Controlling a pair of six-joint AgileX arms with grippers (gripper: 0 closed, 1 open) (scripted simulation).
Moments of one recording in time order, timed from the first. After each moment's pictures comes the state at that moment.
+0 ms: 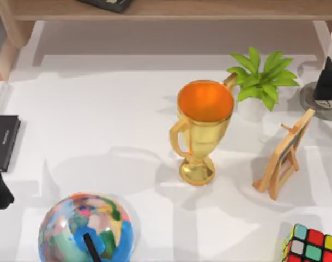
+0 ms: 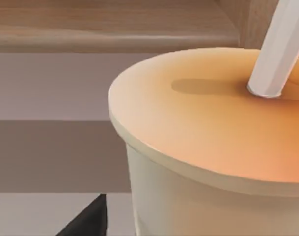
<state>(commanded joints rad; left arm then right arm) 0.00 0.00 0.00 0.00 0.00 0.00 0.01 1.94 0.61 1.22 0.05 0.01</state>
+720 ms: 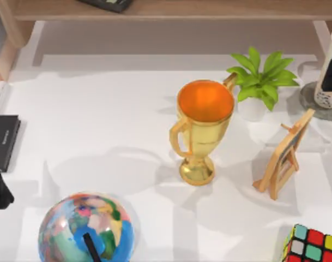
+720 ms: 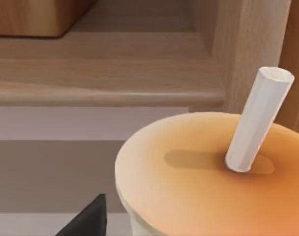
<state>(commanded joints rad) 0.00 0.00 0.00 0.00 0.00 0.00 0.01 1.77 0.58 1.07 0.05 0.01</state>
